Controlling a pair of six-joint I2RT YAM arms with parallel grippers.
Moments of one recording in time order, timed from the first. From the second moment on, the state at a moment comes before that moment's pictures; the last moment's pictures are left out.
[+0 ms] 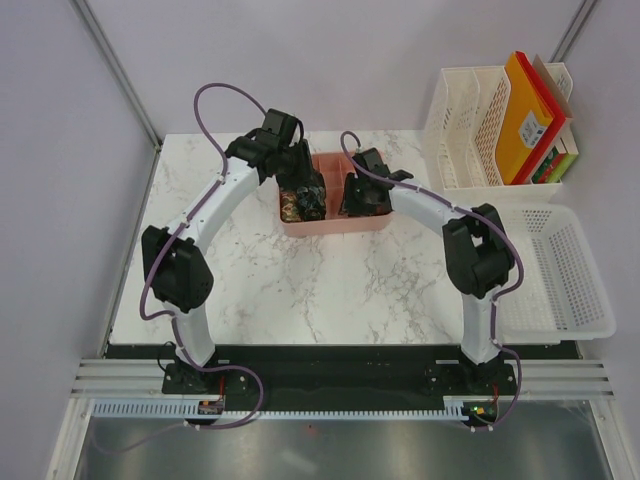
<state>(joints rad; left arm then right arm) -0.46 1.87 1.84 -0.83 0.06 -0.59 0.50 2.04 1.56 -0.42 -0.05 0.61</state>
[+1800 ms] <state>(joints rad) -0.49 2.09 1.92 -0.88 -0.02 -0.62 0.29 1.96 1.44 -0.28 -0.09 0.49</state>
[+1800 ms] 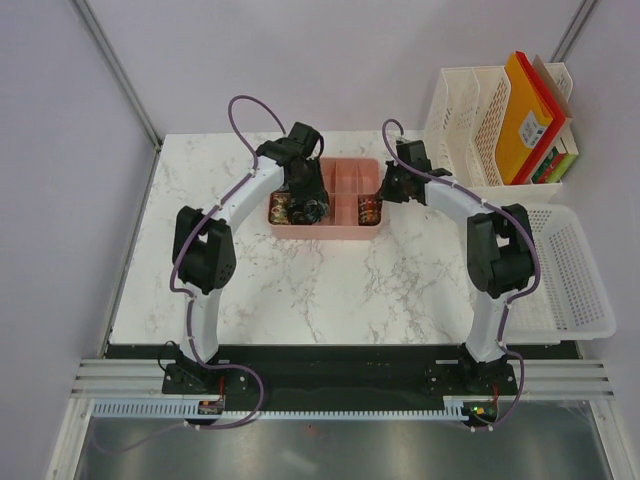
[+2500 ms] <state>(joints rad) -0.50 2.09 1.89 -0.88 -0.02 -0.61 0.30 1.94 1.41 -0.27 -0.09 0.51</state>
